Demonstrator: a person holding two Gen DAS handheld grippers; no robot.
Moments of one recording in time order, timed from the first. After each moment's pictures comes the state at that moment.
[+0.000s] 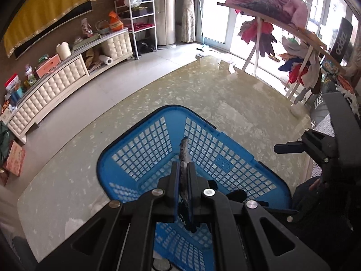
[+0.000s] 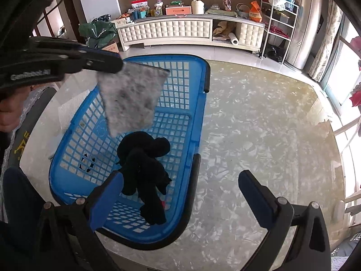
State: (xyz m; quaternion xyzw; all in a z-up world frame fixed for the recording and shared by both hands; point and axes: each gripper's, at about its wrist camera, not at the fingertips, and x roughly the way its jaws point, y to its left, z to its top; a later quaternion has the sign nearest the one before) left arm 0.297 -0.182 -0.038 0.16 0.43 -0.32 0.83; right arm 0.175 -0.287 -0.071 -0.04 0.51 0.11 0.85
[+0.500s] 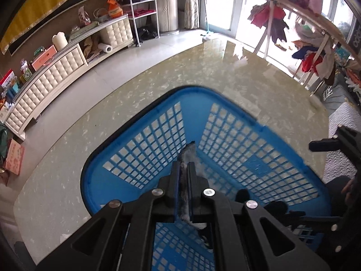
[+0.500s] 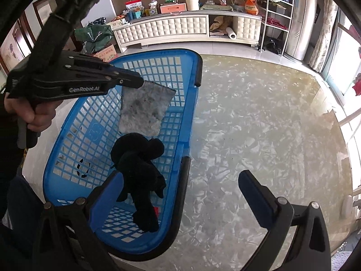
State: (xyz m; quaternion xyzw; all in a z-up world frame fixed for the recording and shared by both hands) left arm 0.342 -0.191 -0.088 0.19 0.47 -0.30 0.81; right arm 0.187 -0.299 -0.081 -0.01 0.52 0.12 0.85
